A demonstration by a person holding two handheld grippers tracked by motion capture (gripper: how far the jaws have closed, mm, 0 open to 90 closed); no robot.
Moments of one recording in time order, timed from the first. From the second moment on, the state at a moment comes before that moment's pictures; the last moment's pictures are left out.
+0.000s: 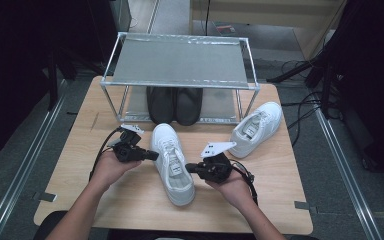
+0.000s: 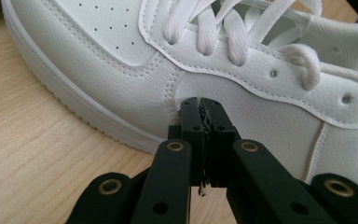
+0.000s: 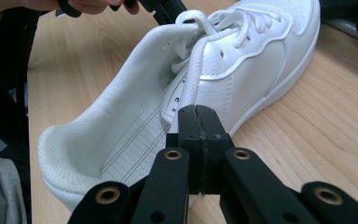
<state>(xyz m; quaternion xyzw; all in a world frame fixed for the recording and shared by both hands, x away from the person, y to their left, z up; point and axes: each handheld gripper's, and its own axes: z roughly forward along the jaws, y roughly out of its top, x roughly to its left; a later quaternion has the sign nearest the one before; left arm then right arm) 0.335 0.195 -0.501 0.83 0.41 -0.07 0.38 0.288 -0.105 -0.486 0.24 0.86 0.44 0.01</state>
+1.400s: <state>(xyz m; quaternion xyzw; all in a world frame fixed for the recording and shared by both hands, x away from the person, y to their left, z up) 0.320 0.216 -0.485 0.83 0.39 0.00 0.40 0.324 -0.187 -0.460 0.34 0.82 0.46 0.05</state>
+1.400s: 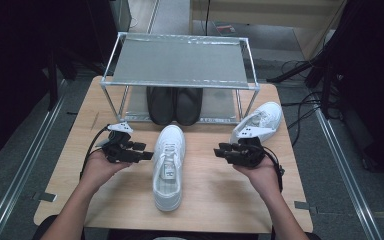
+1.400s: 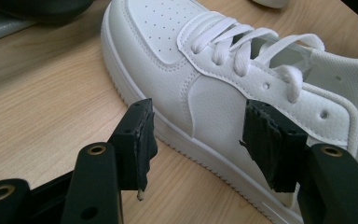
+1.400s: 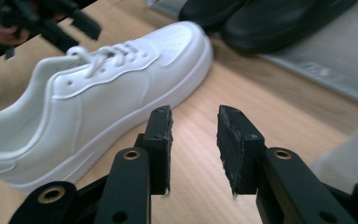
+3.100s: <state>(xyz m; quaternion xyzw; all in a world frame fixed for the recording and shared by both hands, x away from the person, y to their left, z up) 0.301 0.222 -0.492 0.84 0.40 0.02 0.37 0.384 -0.225 -0.490 0.40 0.83 0.39 0.07</state>
